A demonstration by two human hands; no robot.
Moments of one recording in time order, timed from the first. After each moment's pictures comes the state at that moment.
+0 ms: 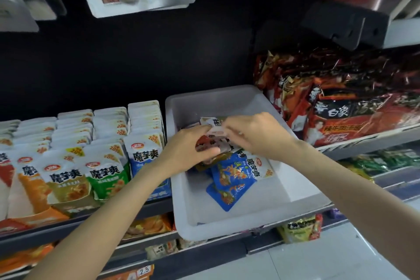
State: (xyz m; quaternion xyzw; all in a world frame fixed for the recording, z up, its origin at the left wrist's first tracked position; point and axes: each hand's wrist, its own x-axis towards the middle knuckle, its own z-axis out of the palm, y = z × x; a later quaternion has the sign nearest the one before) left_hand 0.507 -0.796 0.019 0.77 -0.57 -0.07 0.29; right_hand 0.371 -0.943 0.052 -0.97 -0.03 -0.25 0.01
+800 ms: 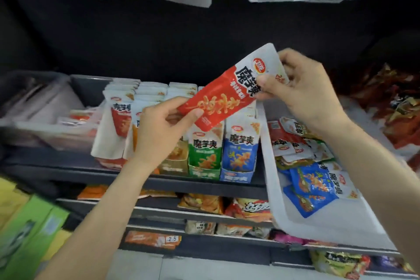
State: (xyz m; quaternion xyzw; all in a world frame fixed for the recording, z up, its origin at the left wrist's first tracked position) left_hand 0.557 -0.610 0.067 0.74 -0.34 0.05 0.58; right_hand 0.470 -0.818 0.128 -0.82 0.02 -0.25 0.51
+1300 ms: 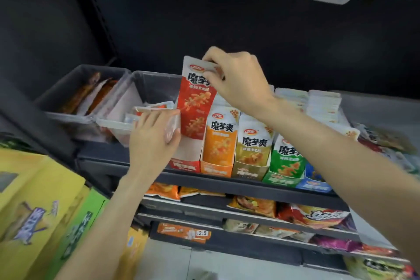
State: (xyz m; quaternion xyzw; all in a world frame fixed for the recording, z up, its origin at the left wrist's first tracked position) left_hand 0.674 -0.447 -0.007 0.90 -0.28 0.22 0.26; right_hand 0.645 -0.644 0.104 -0.93 -0.10 -0.32 0.16
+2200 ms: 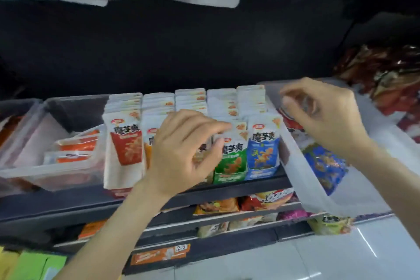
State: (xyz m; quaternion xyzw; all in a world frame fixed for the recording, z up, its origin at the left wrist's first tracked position) left_hand 0.604 -0.575 0.048 0.63 -0.59 0.29 0.41; right_hand 0.455 -0.781 0.100 -0.92 0.10 -0.35 0.11
